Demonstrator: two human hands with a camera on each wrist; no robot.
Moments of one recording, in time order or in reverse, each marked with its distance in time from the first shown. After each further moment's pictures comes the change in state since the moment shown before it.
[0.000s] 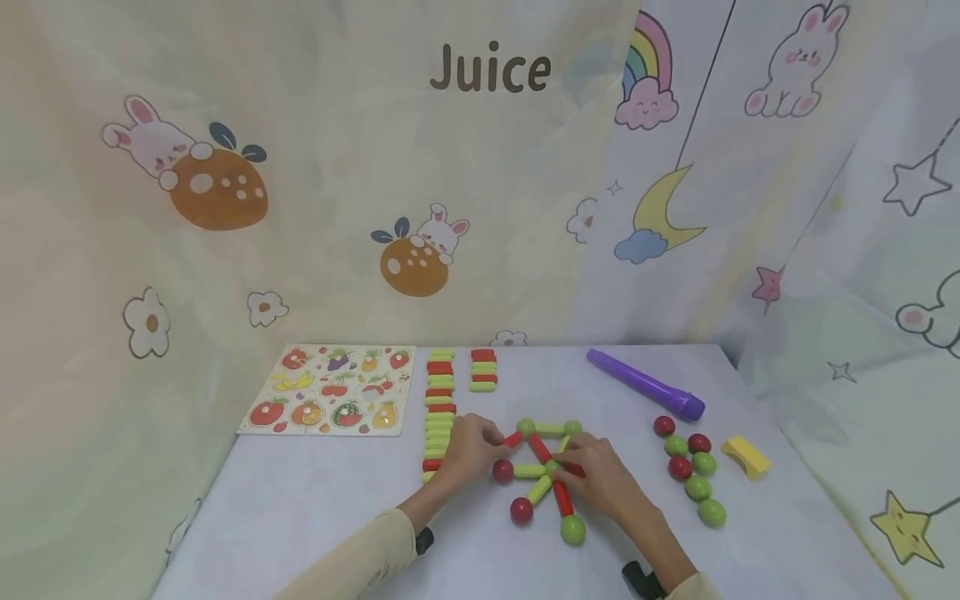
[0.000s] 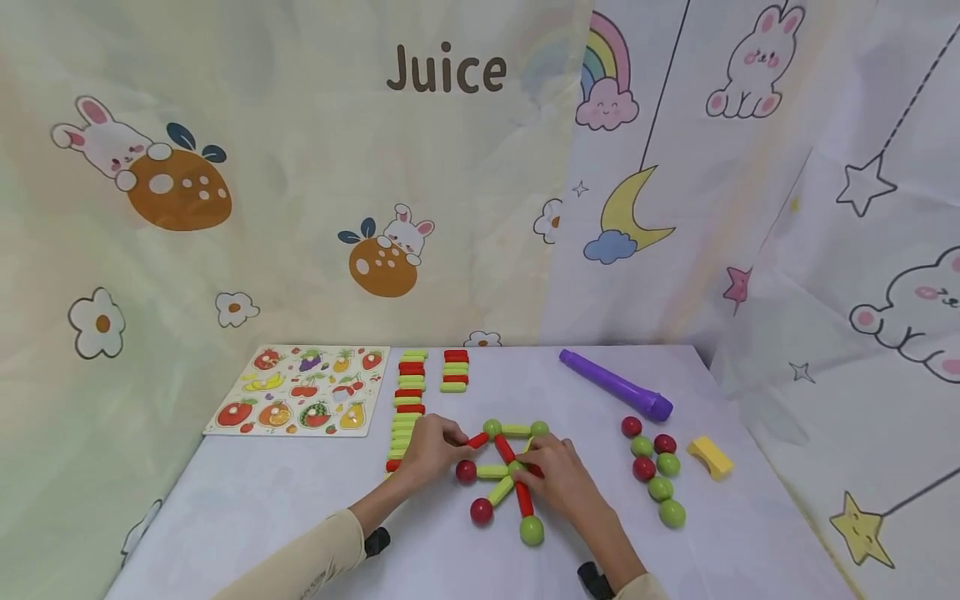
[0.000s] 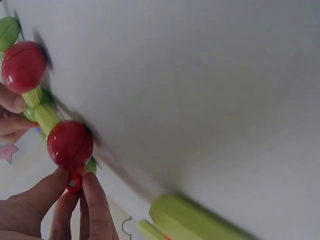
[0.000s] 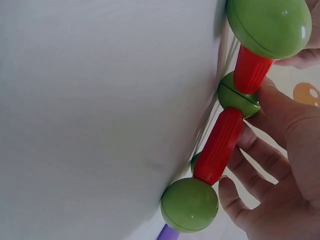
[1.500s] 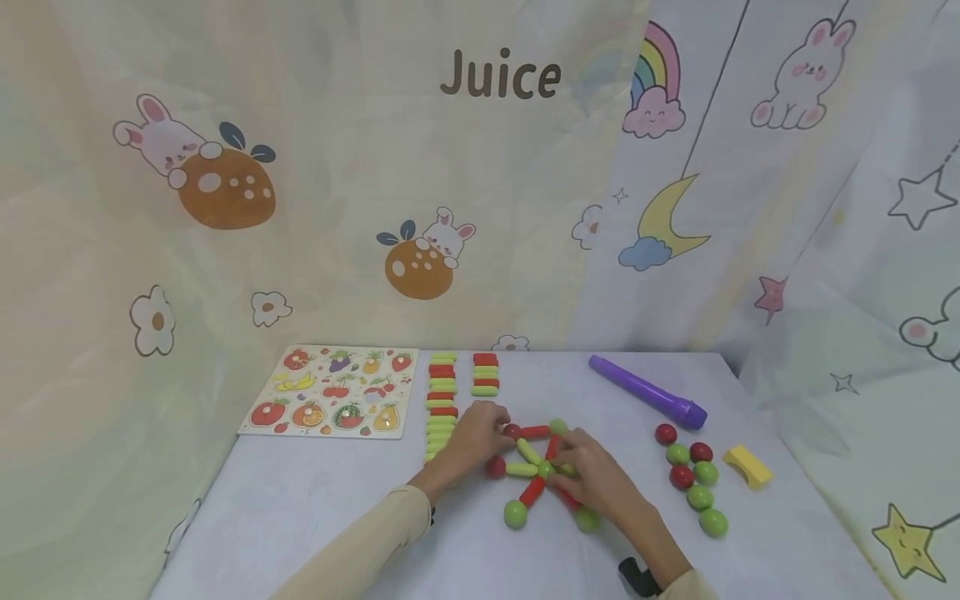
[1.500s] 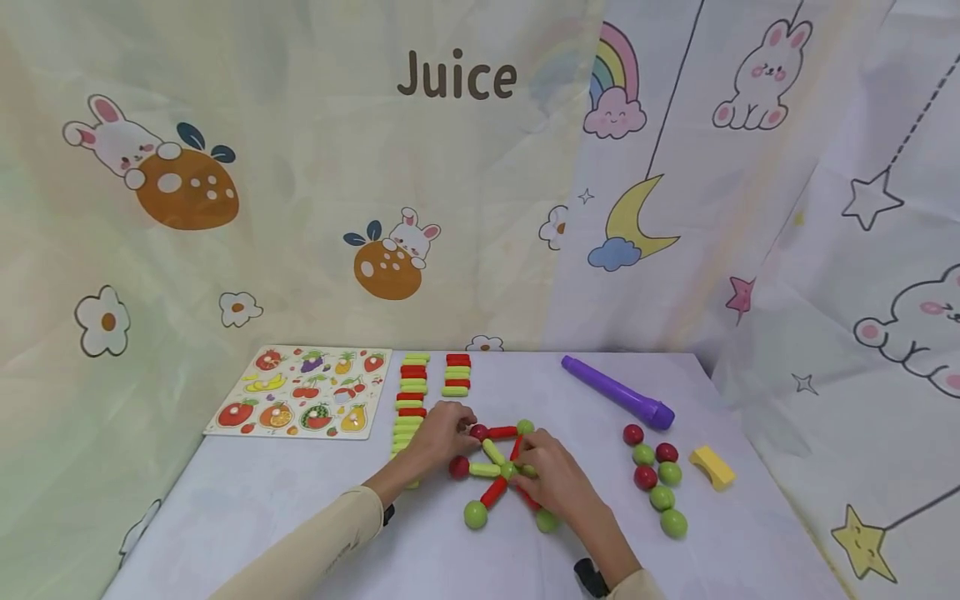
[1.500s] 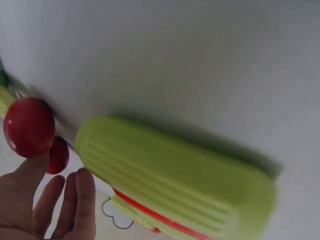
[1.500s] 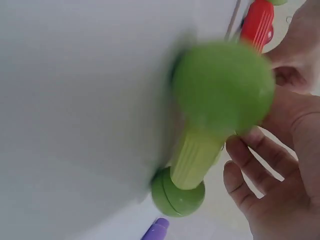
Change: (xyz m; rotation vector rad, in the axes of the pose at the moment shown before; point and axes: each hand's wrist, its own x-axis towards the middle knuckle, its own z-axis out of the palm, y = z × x) left_hand 0.038 -0.008 -0.003 0.284 -0.115 0.121; right_hand 0.013 -0.003 -0.002 0.059 -0.017 -0.120
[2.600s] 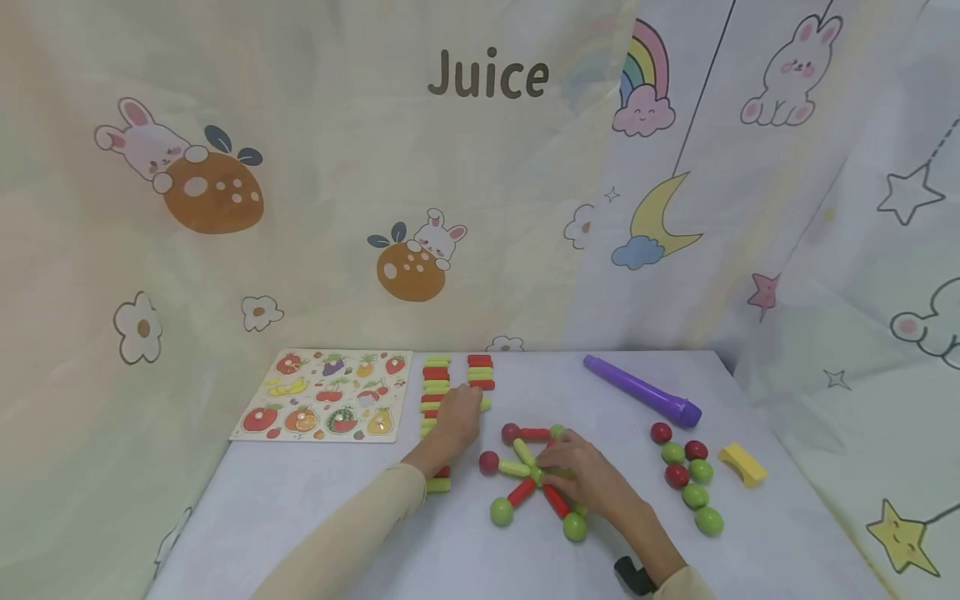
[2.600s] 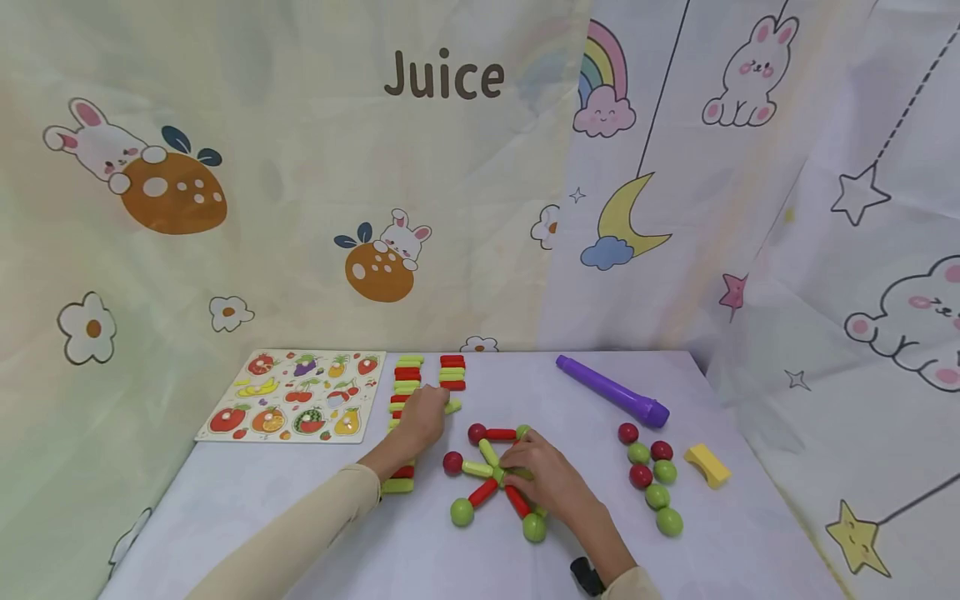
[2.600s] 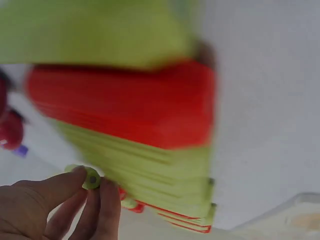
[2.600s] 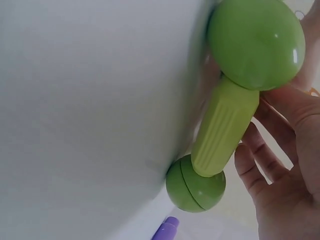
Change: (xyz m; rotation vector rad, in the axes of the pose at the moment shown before) left_hand 0.027 -0.005 -0.013 0.418 0.106 -0.060; right_hand 0.001 0.008 0.000 0.104 -0.075 0.015
